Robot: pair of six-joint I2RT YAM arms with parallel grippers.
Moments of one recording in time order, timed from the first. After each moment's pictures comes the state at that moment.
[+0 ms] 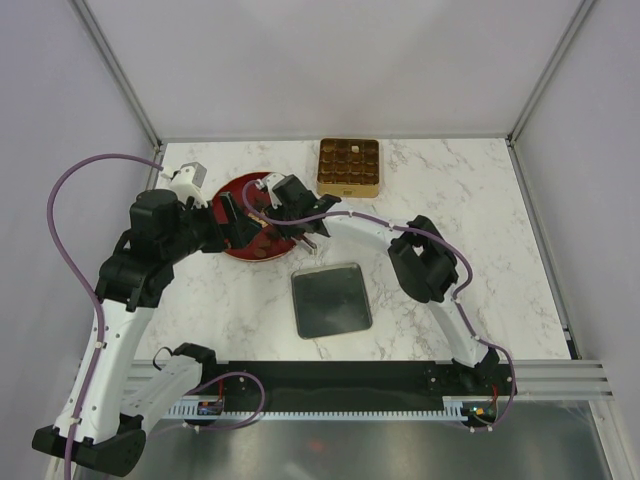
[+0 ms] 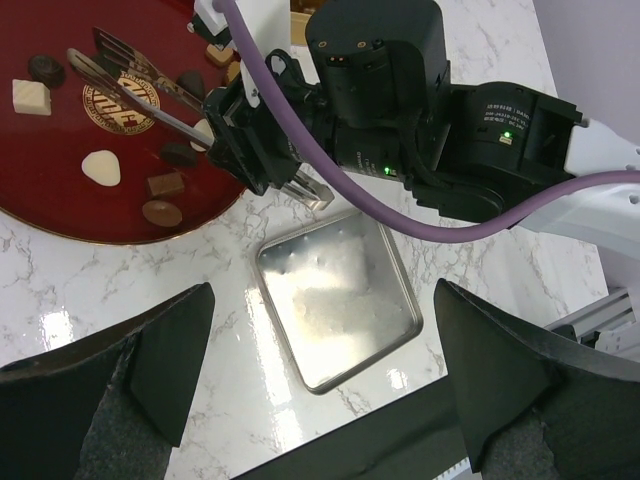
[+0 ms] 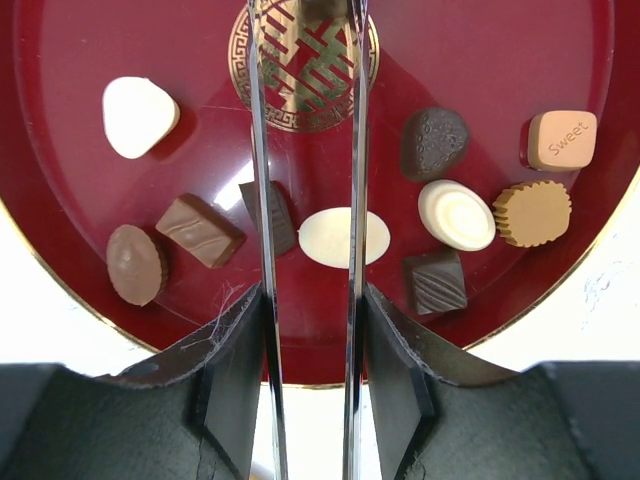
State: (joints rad) left arm -0.26 0.86 1.19 -0.81 0.23 -0.39; right arm 0.85 2.27 1.85 -0.36 0.03 0.08
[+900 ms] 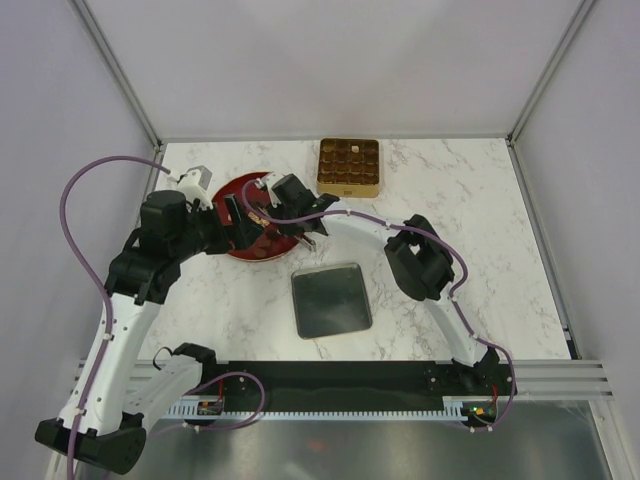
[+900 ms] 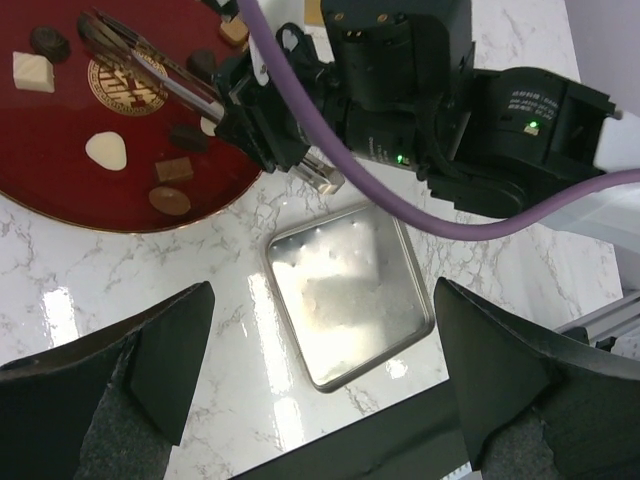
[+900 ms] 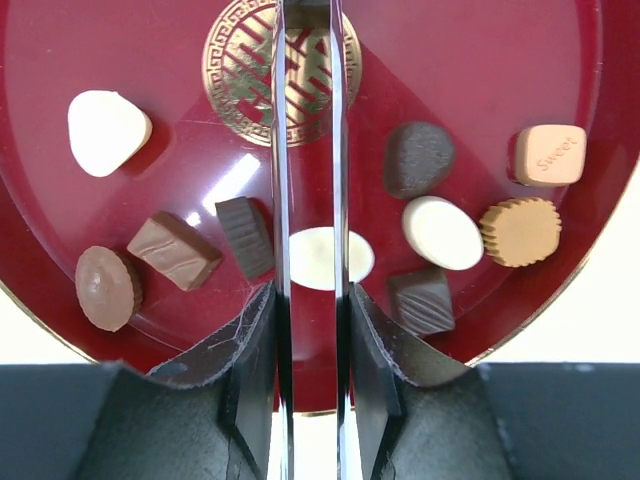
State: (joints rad) left arm -0.26 0.87 1.15 -0.78 0.21 -0.40; right arm 0.84 2.31 1.89 -0.35 0.05 0.06
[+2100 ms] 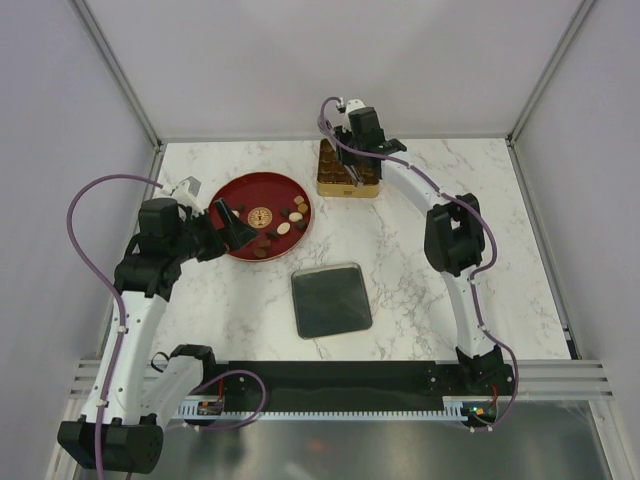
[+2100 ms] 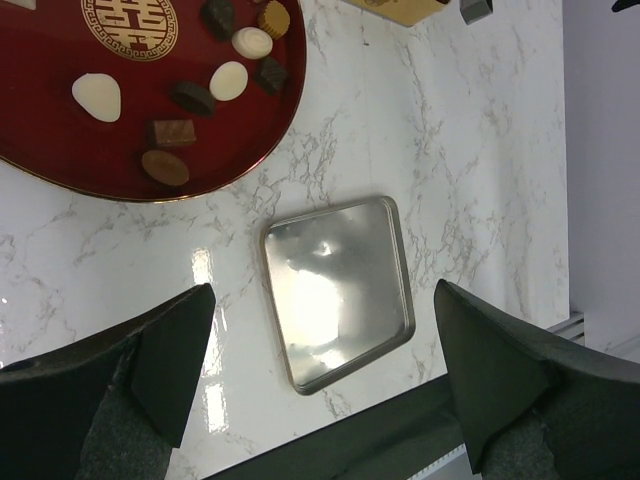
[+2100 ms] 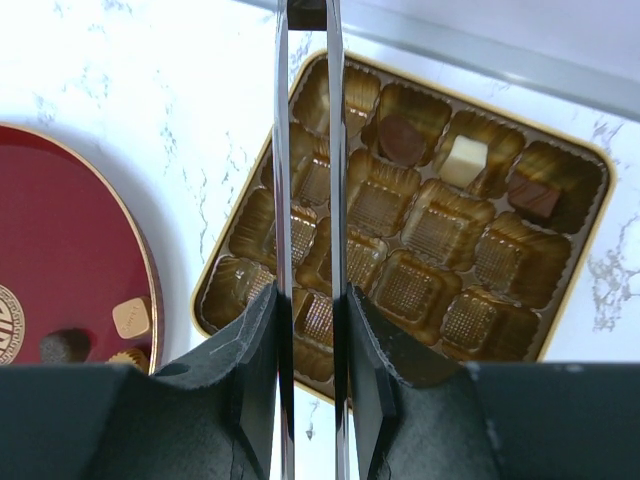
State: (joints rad) left arm -0.07 0.86 0.97 -0.70 0.39 -0.48; right arm 0.44 2.32 2.10 -0.34 0.02 0.12
